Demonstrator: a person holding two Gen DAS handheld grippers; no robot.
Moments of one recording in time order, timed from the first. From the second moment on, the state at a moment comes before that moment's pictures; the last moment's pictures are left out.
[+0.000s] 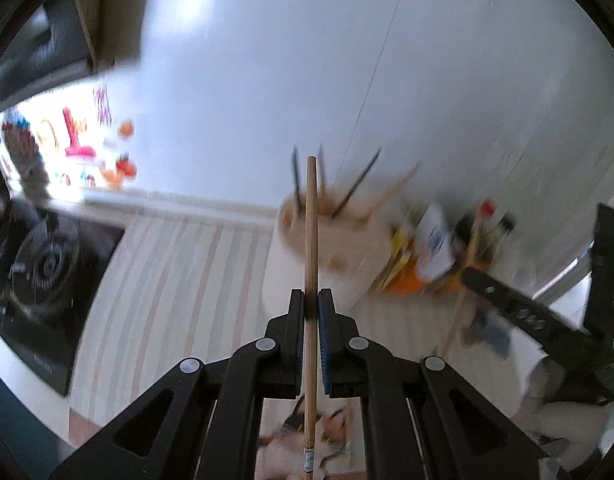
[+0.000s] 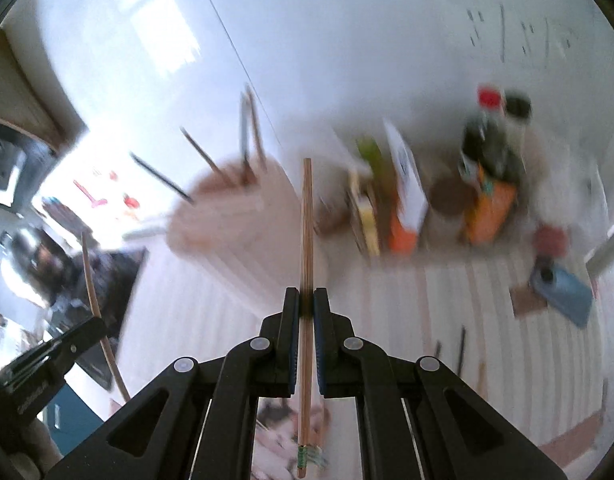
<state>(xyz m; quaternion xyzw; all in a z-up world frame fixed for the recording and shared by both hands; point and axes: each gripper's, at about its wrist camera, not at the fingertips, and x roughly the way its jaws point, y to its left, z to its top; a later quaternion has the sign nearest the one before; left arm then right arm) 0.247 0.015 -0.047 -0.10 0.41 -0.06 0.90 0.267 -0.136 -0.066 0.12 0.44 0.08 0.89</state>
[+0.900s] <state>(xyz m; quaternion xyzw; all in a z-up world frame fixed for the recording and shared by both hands) 0.429 0.013 -0.039 -0.11 0.29 -0.03 0.95 0.435 -0.109 -0.021 0.12 0.23 0.05 0.96</state>
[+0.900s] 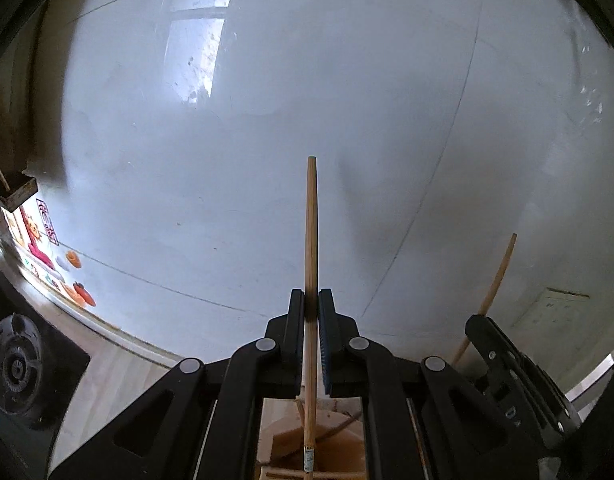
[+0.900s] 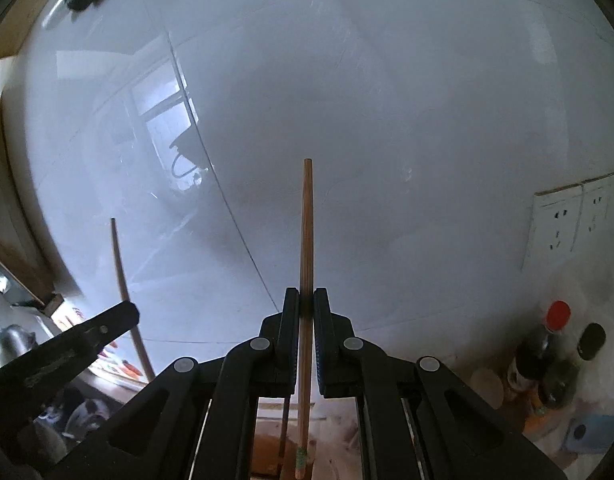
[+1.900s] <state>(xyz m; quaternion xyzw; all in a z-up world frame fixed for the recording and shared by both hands) 0.340 0.018 -0.013 -0.05 0.33 0.01 0.94 0.386 -0.147 -0.020 0.11 0.32 0.05 0.94</state>
